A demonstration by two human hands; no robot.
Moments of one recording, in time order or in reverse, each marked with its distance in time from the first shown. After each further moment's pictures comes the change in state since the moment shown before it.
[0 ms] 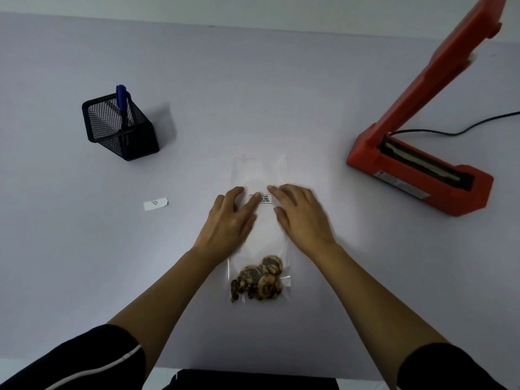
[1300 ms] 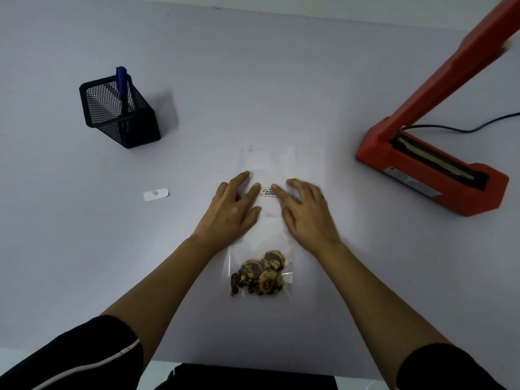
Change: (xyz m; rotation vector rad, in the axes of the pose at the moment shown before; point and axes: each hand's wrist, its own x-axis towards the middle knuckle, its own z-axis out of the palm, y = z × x) left_hand 0.007 -0.014 0.011 -0.072 -0.020 0.036; right_hand -0.004 0.012 0.016 -0.030 0.070 -0.057
